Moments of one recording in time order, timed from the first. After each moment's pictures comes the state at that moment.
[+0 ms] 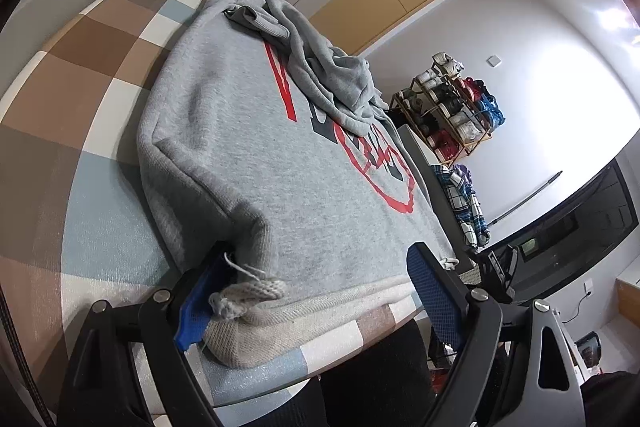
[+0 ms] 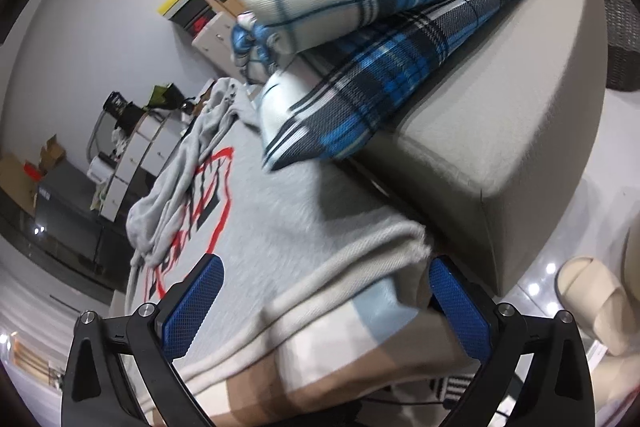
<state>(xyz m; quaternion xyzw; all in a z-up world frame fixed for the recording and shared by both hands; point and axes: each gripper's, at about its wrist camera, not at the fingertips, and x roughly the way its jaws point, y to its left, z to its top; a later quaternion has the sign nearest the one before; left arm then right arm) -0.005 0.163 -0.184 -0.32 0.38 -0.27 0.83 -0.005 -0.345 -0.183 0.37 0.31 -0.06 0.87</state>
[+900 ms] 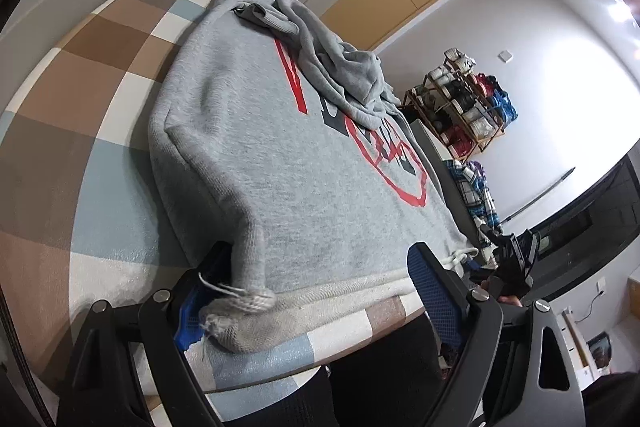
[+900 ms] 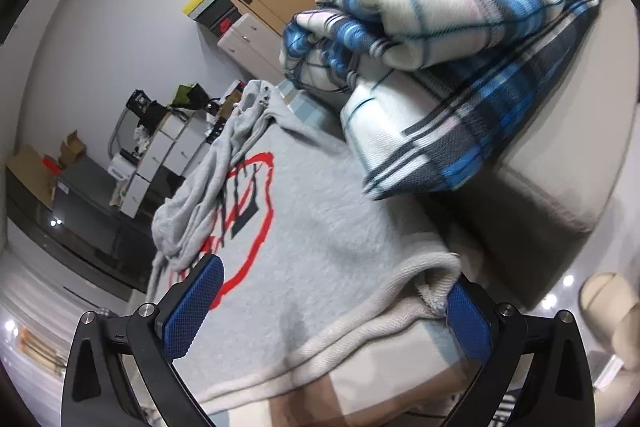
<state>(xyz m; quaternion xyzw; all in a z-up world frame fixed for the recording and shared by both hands) -0.012 0.155 -0.184 -0.31 0.38 -0.25 0.83 0.009 -0.327 -0.167 0.37 0.29 -0.01 0.88</state>
